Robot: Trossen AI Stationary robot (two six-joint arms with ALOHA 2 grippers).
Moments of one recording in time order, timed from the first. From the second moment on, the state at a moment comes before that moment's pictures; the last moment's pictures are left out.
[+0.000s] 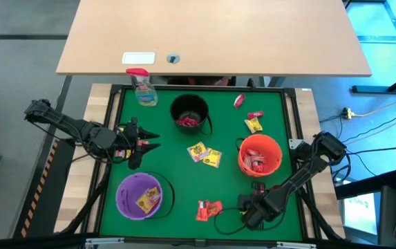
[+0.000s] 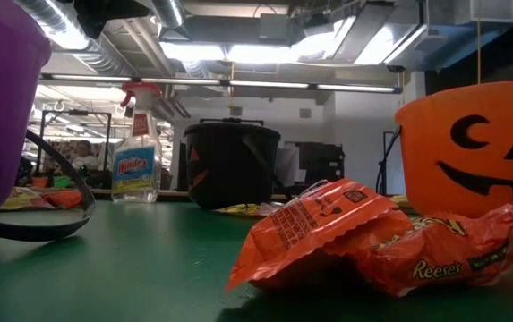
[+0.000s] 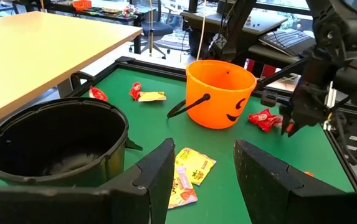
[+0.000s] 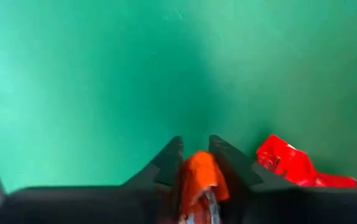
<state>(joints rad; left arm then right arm) -0.38 0.74 0.64 -0.20 -0.58 -0.31 0.78 1.83 1.20 -0.85 0.01 0.91</state>
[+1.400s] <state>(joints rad) -0.38 0.74 0.64 -0.20 -0.58 -0.31 0.51 1.52 1.59 -1.57 0.52 0.68</state>
